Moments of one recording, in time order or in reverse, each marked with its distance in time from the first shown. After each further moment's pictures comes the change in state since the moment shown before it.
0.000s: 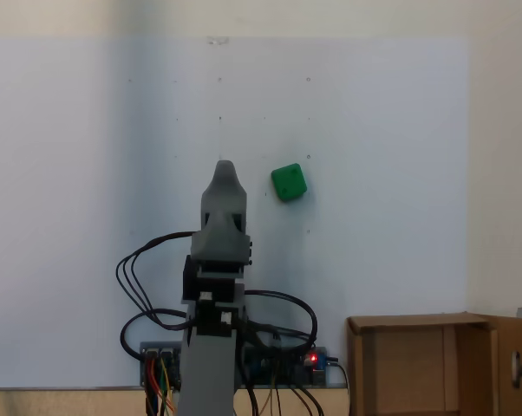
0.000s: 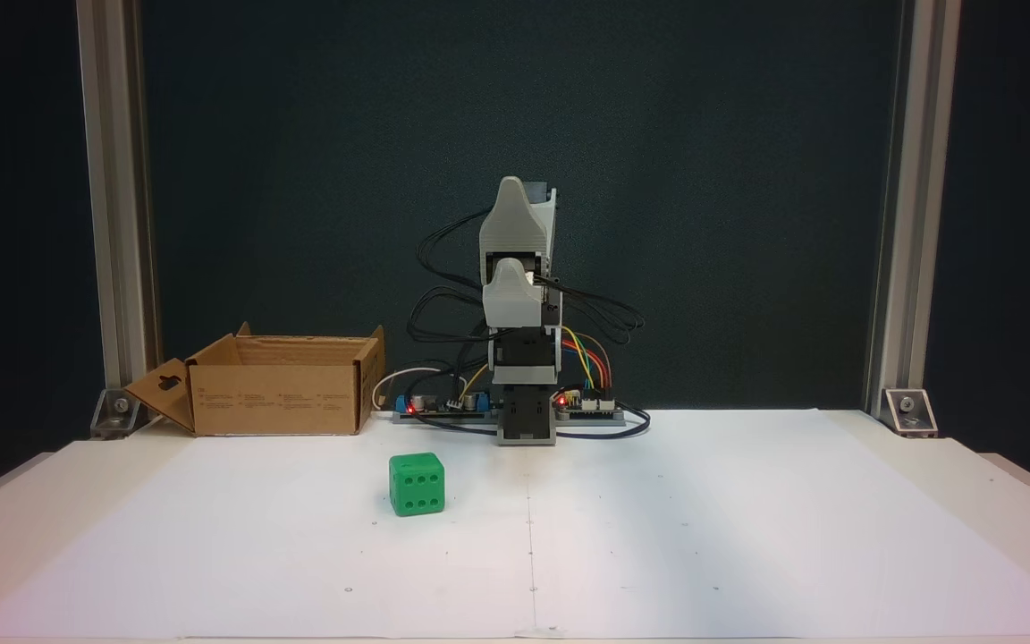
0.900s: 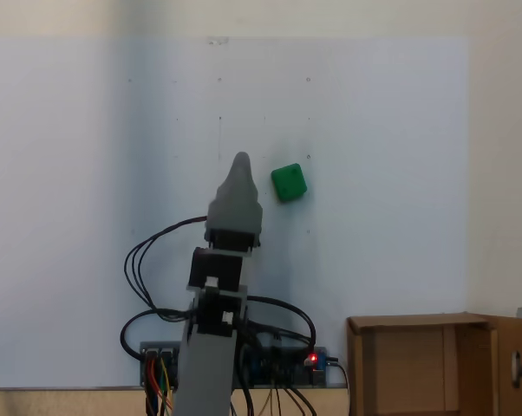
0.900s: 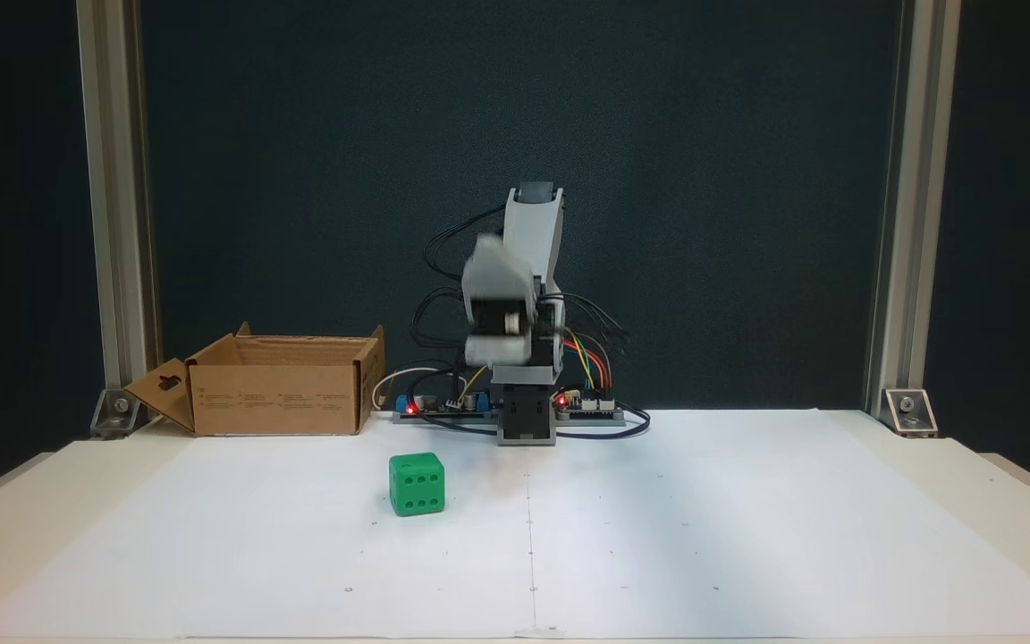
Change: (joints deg) arm 4.0 -0.1 -1.9 25.5 -0.1
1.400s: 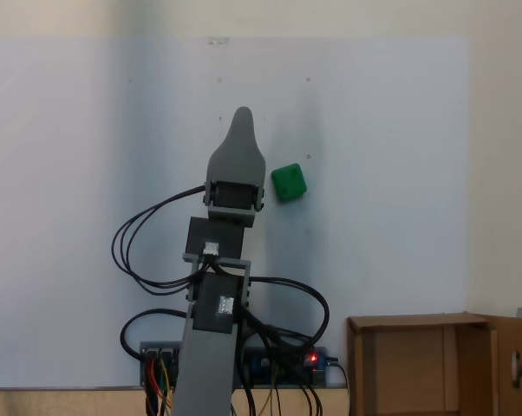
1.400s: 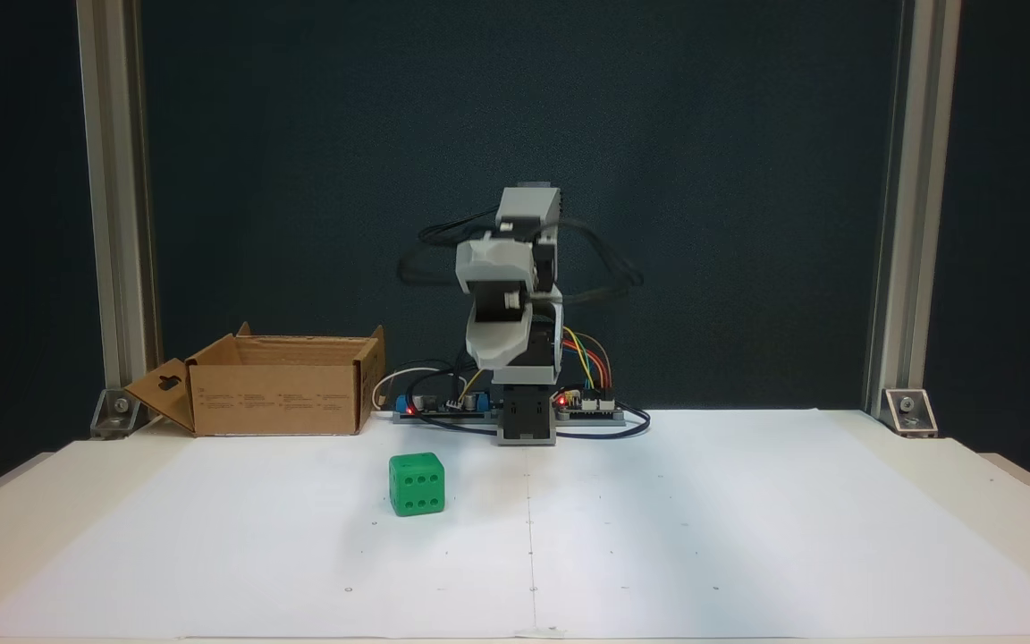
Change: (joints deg) arm -1.3 0.1 -31.4 52.1 -0.1
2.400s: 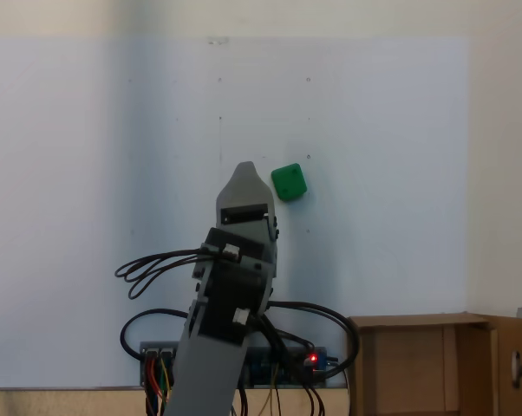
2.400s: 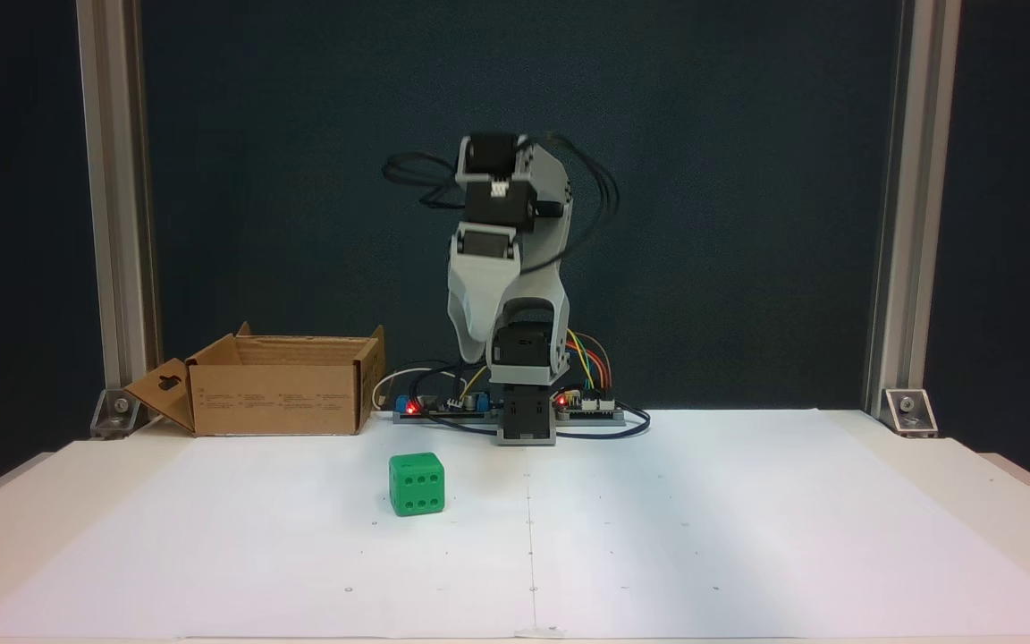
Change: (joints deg) arm 9.3 -9.4 -33.8 78.9 -28.1
